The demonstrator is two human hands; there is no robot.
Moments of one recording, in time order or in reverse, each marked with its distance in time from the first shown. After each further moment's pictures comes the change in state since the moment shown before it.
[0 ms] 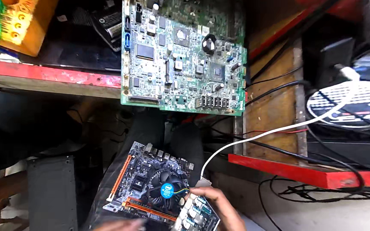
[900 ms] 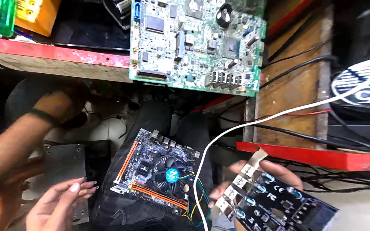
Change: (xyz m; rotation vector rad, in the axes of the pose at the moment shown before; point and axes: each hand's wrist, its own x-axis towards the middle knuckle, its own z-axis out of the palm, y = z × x) left_hand -0.020 -0.034 -0.052 -0.186 0.537 -0.498; right_hand 0.004 -0.006 -0.018 0.594 0.141 -0.179
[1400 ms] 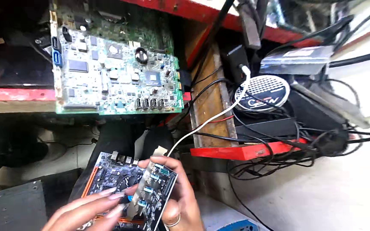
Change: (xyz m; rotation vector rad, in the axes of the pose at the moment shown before) left_hand -0.003 0.077 0.097 0.252 -0.647 0.782; right_hand 0.020 0.031 0.030 -0.016 -0.100 -0.045
